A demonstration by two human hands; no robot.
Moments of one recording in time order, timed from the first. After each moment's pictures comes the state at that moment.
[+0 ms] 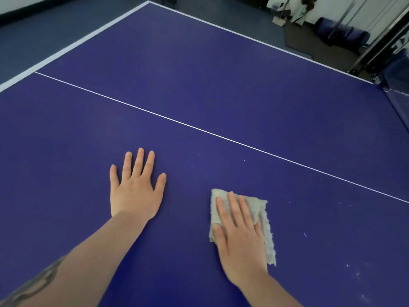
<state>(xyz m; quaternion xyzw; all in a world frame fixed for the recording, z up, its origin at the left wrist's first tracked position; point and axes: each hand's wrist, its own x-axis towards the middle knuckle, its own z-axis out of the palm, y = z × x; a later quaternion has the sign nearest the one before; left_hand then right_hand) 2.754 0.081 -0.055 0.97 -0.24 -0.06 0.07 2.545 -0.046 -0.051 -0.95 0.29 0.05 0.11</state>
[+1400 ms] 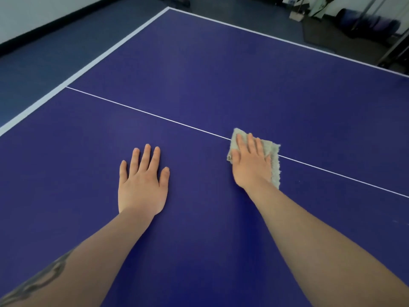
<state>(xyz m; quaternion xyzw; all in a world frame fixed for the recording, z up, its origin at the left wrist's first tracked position) 2.827 0.102 -0.057 0.97 -0.24 -0.05 0.08 2.741 -0.128 -0.046 -0.92 0.37 0.05 0.14</state>
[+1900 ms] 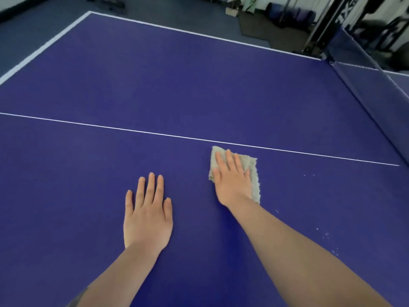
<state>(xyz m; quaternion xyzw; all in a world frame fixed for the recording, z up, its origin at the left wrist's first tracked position) 2.690 0.044 -0.056 0.93 -0.36 -0.07 0.09 2.600 -0.149 -0.040 -0.89 0.43 0.06 0.14</state>
